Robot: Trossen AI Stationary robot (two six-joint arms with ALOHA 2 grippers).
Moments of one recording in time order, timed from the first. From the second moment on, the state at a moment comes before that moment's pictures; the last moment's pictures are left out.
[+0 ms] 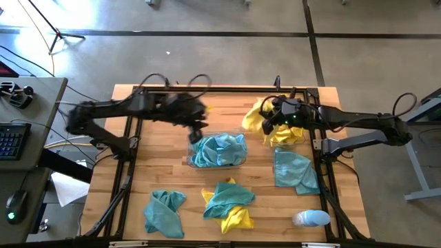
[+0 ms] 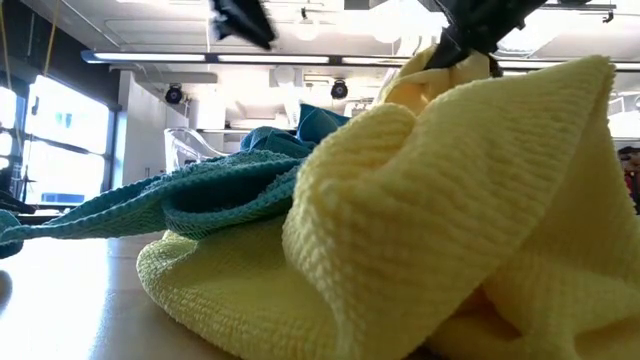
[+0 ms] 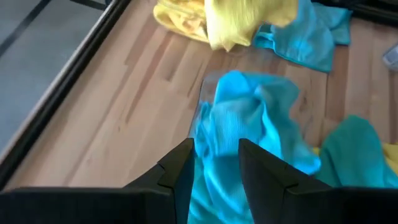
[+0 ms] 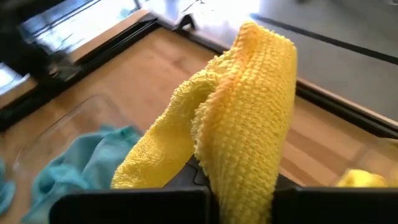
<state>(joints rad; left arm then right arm) 0.09 1.41 1.43 -0.84 -0.16 -0.19 -0.15 1.05 0.92 -0.46 0.35 0.49</state>
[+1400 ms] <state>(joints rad) 0.09 0.68 0.78 -0.73 -0.13 -0.59 -0.63 1.57 1.26 -1.13 0.24 0.30</state>
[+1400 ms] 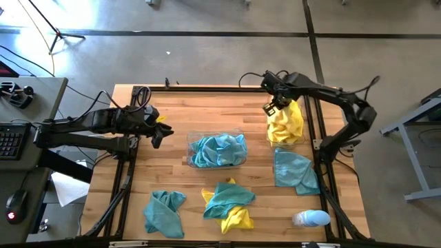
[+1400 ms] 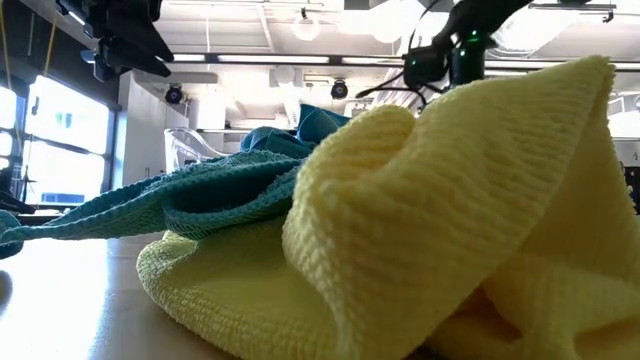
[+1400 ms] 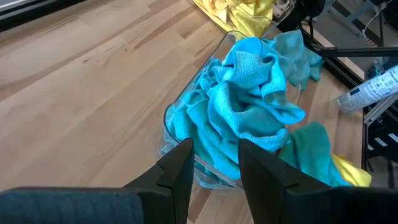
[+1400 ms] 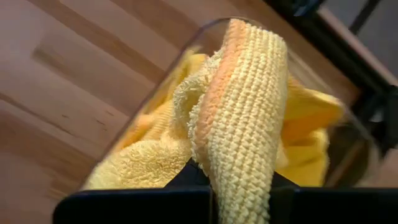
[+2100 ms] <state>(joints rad) 0.09 0.68 0.78 -0.73 -0.16 -0.63 -0.64 1.56 0.99 -0.84 0.10 0.44</state>
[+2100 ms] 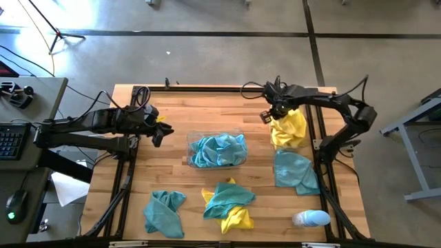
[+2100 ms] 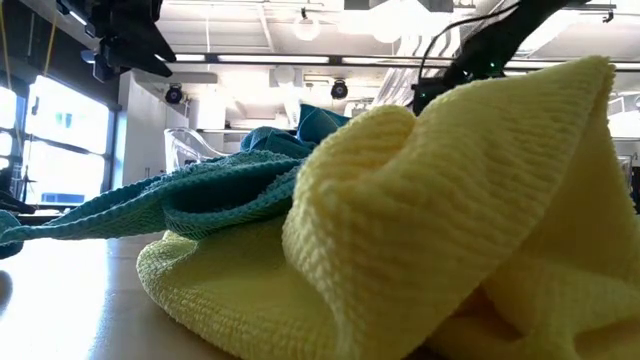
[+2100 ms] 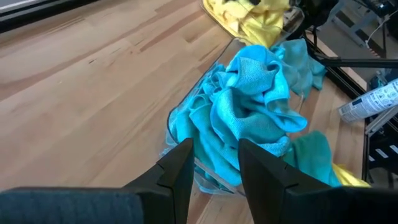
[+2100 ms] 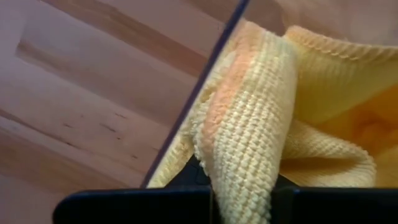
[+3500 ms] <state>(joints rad) 0.09 0.70 0.78 -0.68 -0.19 -0.67 -0.65 1.25 1.09 -1.08 0.13 0.45</state>
